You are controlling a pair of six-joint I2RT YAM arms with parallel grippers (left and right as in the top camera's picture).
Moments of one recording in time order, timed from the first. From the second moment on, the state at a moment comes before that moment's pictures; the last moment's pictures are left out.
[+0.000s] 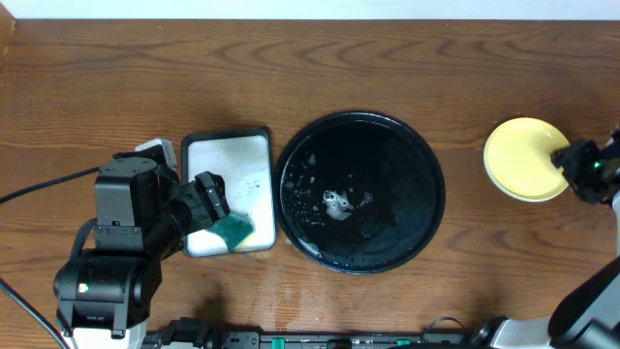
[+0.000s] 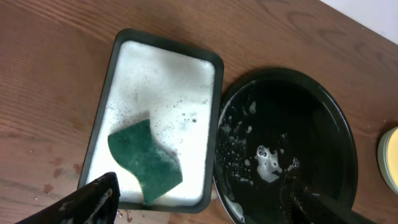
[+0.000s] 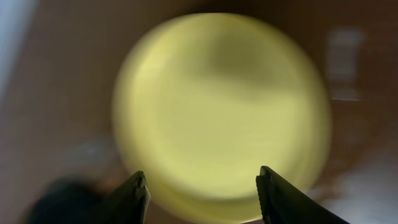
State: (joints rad) left arm -0.07 0.87 1.11 -1.08 0.10 -0.43; right arm -0.60 1.60 1.10 -0.57 -0.38 0.35
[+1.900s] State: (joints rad) left arm -0.07 0.87 1.11 -1.08 0.10 -0.43; right arm 0.20 0.03 0.13 -0.19 -0.11 0.06
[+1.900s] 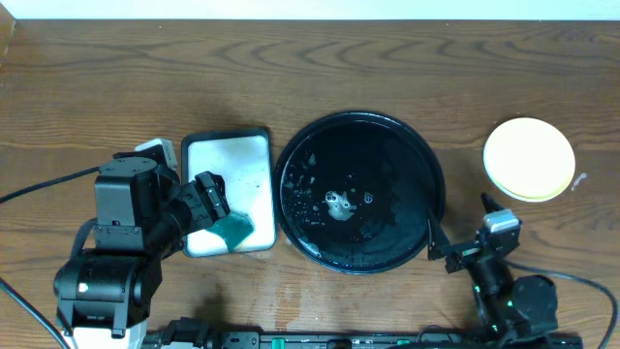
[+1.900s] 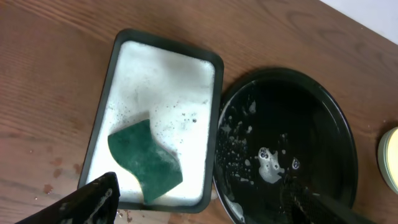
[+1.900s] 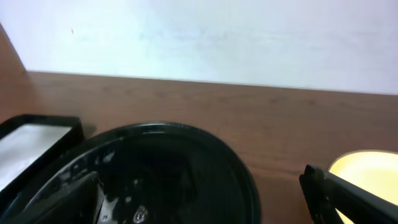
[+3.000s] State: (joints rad) left arm -0.07 0.86 1.11 -1.08 0.10 -0.43; right arm 0.20 0.01 0.01 -0.06 -0.10 0.06
